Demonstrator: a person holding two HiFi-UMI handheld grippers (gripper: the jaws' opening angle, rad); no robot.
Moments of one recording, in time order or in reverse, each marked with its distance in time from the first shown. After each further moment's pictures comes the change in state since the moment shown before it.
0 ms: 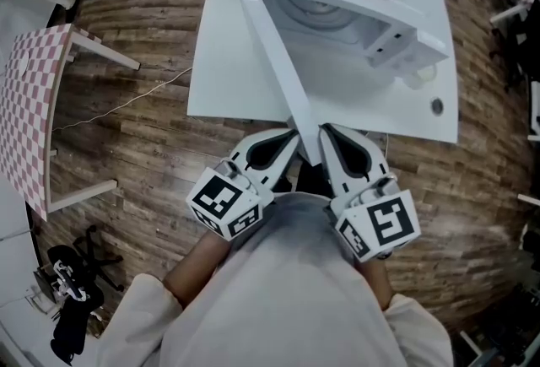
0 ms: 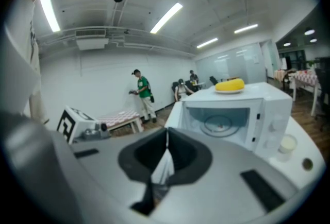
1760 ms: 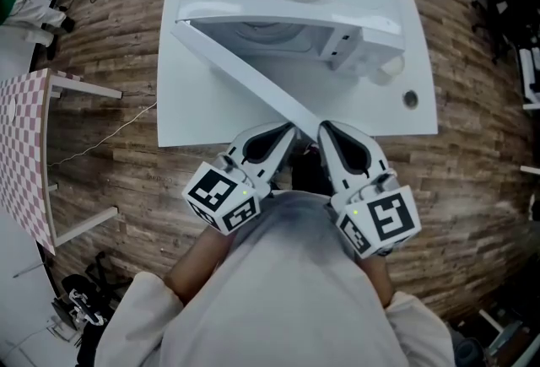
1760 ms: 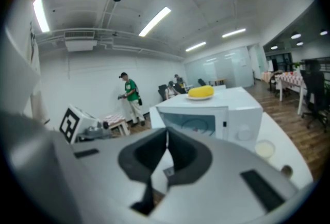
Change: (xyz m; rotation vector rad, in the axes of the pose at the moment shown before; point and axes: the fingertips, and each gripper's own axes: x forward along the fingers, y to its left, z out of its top) left arm 0.103 -0.027 0.016 -0.028 0.029 -0.098; right arm -0.034 -0.101 0.018 0.041 -0.028 -0.115
